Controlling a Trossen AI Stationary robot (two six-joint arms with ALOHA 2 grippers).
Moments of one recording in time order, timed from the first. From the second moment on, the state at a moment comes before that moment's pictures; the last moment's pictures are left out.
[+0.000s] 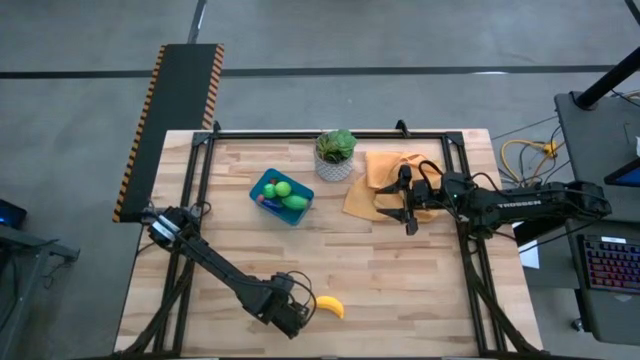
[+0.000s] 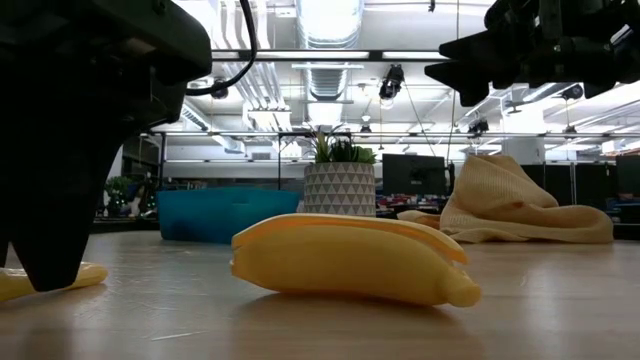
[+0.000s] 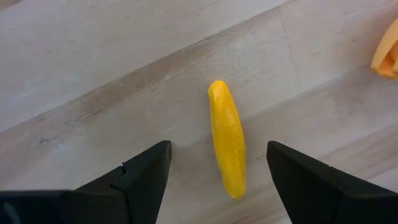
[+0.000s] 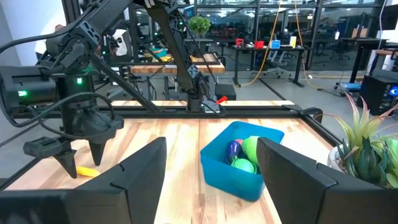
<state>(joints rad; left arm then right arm) -0.63 1.99 1.39 -0.79 -0.06 -1.80 -0.16 0.89 0.25 0.63 -0.21 0.00</state>
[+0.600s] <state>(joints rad) -0.63 1.99 1.38 -0.78 -0.03 -1.79 -0.16 0.89 0.25 0.63 -0.21 0.00</state>
